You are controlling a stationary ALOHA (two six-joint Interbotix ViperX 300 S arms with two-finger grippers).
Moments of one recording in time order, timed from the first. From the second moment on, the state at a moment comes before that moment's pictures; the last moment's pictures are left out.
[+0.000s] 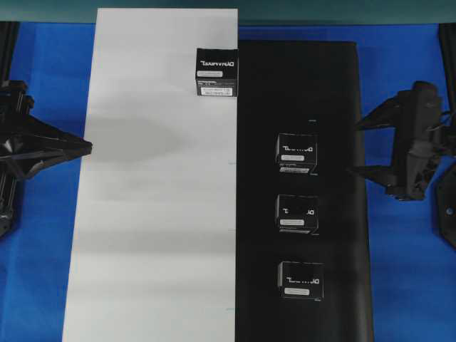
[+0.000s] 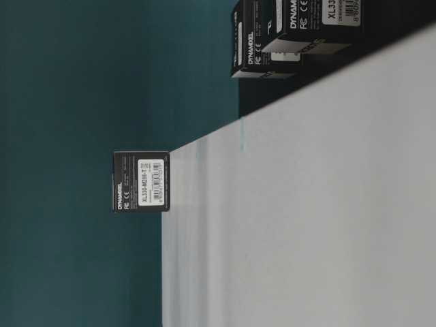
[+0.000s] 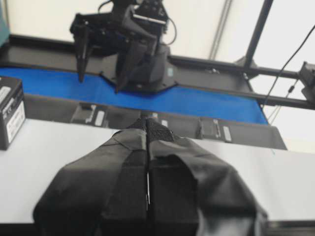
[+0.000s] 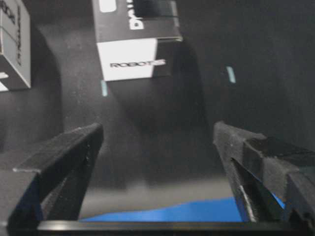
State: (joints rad) left arm 0.01 -0.94 1.03 0.01 -0.11 -0.13; right arm -0.27 -0.67 1.16 0.14 0.21 -0.31
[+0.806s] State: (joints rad) left arm 0.02 -0.94 1.02 0.01 -0.11 -0.13; right arm -0.23 -0.43 1.04 0.14 0.12 -0.33
